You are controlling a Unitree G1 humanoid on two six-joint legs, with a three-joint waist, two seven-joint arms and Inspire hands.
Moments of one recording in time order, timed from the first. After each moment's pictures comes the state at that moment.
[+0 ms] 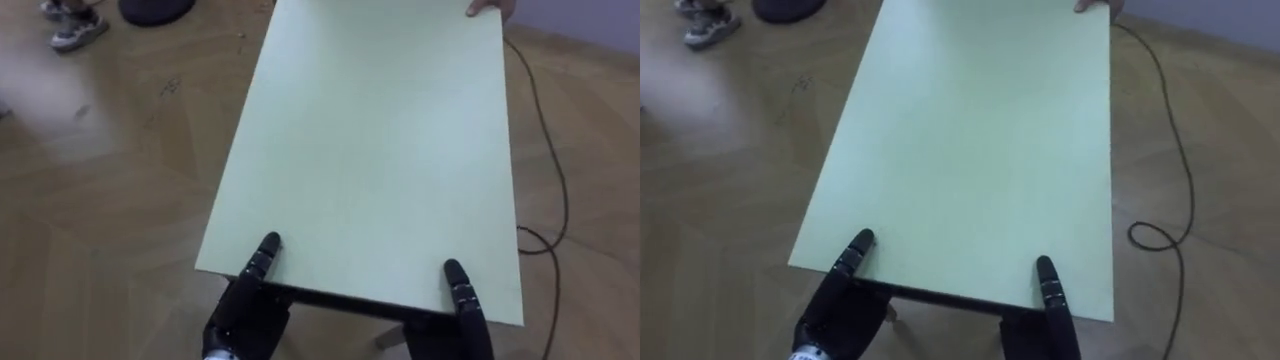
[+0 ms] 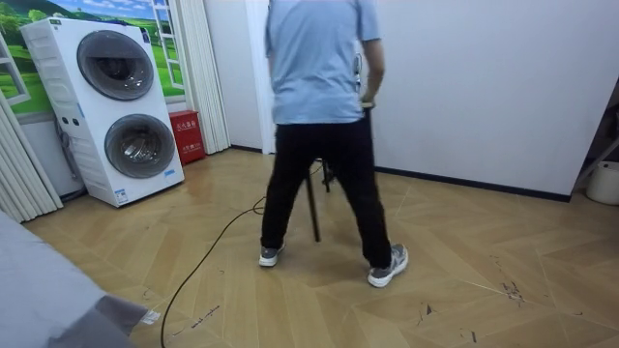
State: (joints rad) left arm 0.36 0.21 -0.38 0.13 -1.31 -0.09 -0.12; right arm 0.43 -0.20 0.41 0.23 1.64 -0.24 0.37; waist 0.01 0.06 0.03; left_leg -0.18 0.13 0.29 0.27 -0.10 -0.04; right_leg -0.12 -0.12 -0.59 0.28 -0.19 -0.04
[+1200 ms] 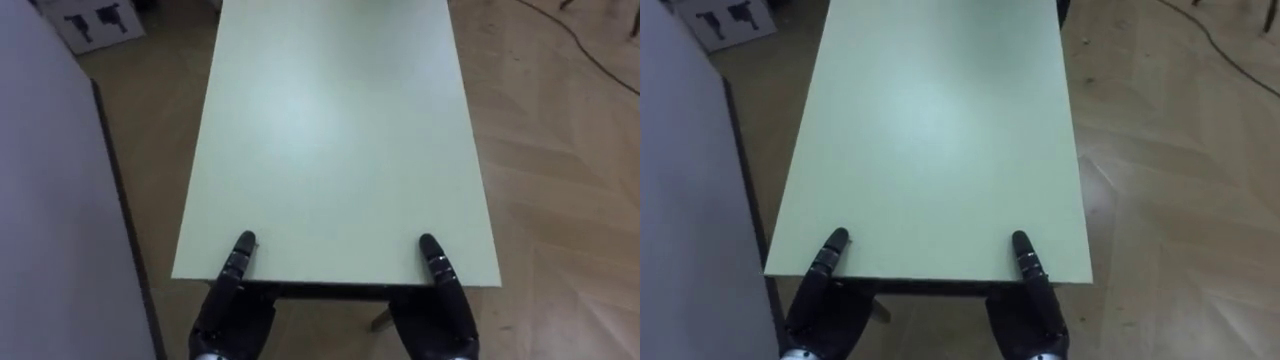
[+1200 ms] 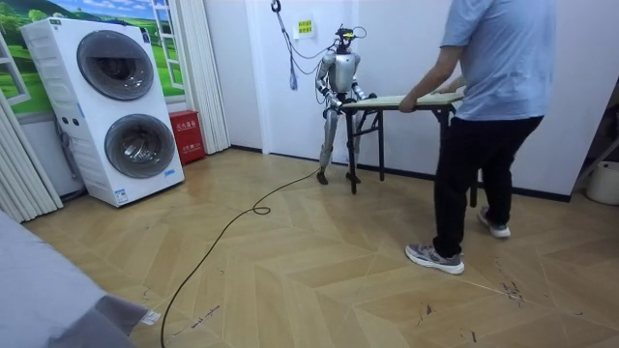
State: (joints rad) left arm 0.36 0.20 -0.35 0.10 -1.36 -0.16 -0.09; right arm 0.32 -0.19 0.38 0.22 1.54 -0.18 0.27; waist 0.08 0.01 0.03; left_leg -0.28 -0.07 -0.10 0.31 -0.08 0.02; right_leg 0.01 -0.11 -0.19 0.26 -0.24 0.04
